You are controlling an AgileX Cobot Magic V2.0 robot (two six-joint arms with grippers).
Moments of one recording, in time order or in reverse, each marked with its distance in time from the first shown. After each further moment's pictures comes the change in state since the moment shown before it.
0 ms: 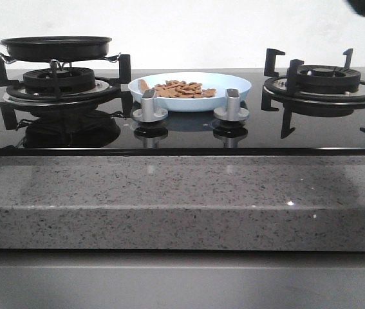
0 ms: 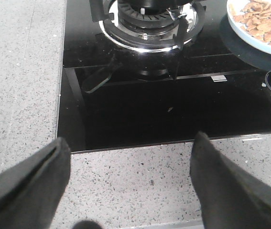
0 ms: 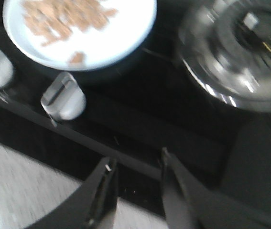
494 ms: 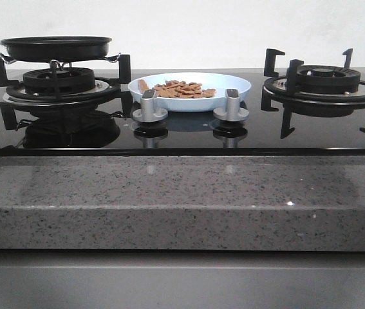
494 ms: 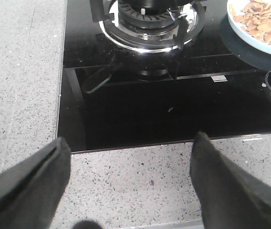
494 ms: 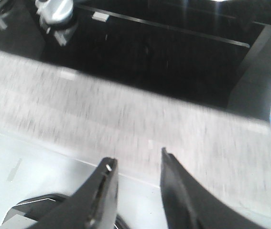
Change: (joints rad) left arm 0.000 0.000 0.000 0.000 0.000 0.000; right arm -0.024 -0.515 0.310 -0.032 0.186 0.095
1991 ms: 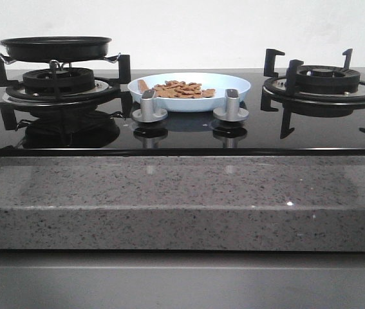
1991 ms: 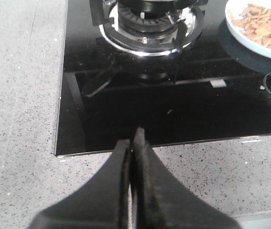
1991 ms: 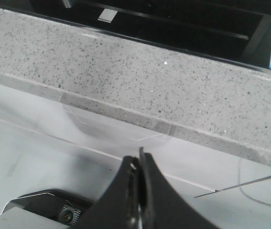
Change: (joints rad) left arm 0.000 -0.068 0.045 0.003 -0.031 0.000; right arm 0.000 -0.259 0.122 -0.001 0.101 0.004
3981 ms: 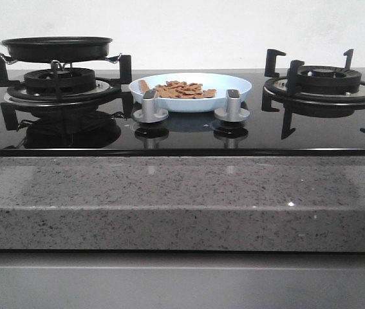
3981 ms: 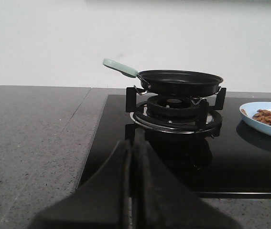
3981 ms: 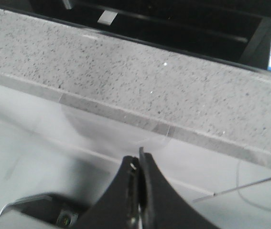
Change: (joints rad) left arm 0.075 -0.605 0.720 -0.036 -0.736 -0.002; right arm -0.015 -0.040 0.025 -0.012 -0.027 0.000
